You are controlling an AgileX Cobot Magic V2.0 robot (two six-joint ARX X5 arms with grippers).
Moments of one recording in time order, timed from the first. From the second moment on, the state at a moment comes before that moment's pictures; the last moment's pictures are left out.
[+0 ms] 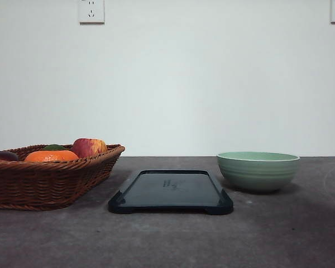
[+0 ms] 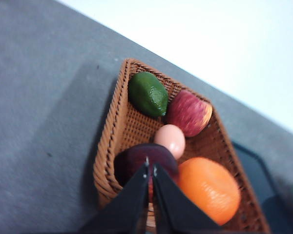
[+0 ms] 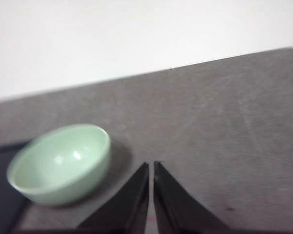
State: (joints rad) left_arx -0.07 0.01 0.03 -0.18 0.05 -0.58; right_arx 0.05 0.00 0.02 -0.05 -0.01 0.31
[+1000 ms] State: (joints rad) left_arx -0.07 0.25 0.35 -0.07 0.03 -0.39; right_arx 0.05 0.35 0.38 -0.05 -0.22 0.19
